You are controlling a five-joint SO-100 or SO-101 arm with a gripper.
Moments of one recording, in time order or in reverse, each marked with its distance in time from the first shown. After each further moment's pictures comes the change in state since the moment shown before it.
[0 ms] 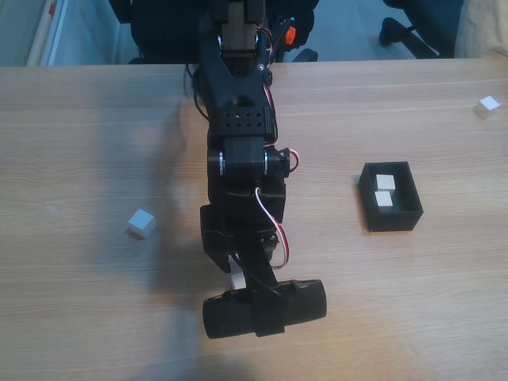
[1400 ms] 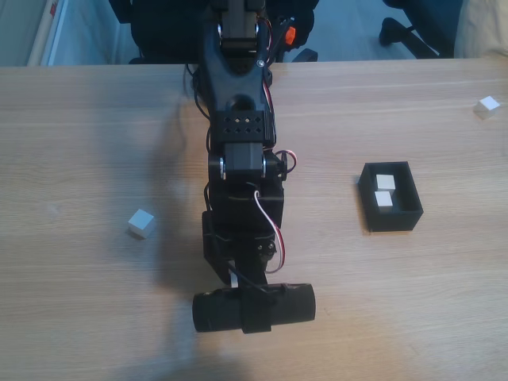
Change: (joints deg) arm 0.0 5.4 15.5 -16.2 5.0
